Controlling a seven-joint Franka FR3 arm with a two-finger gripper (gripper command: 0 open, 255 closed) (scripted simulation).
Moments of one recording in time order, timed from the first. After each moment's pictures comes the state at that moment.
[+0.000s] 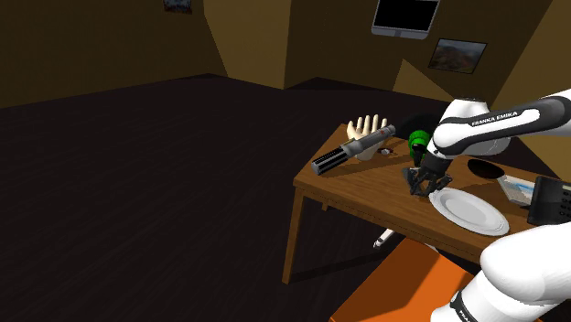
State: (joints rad) arm -0.39 -0.50 -0.32 -2.75 -0.18 2.27 0.37
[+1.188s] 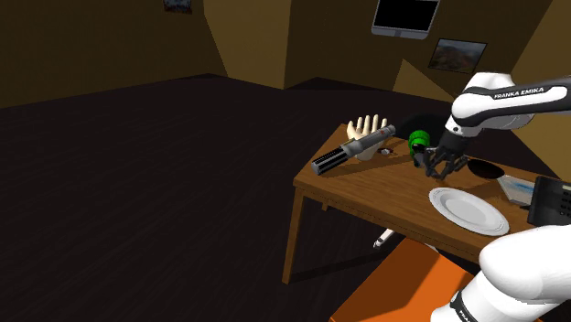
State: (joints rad) arm -0.41 -0.56 -0.36 -2.58 -0.19 2.05 0.29
